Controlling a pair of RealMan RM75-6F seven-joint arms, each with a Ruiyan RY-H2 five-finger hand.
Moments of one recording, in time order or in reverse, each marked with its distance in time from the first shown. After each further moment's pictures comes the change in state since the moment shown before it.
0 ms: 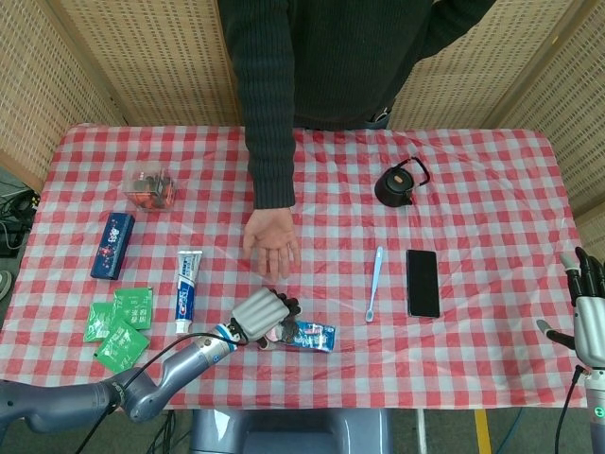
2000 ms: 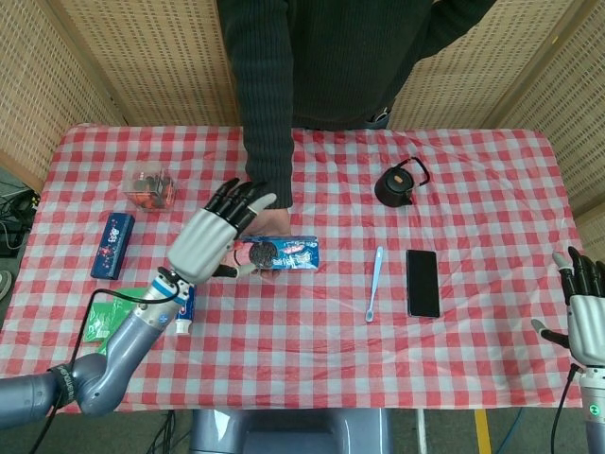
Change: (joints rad) left arm 0.016 0.399 -0.143 -0.392 -0.110 0.464 -0.018; right arm 0.008 0.005 -0.003 -0.028 0.001 -0.013 -0.008
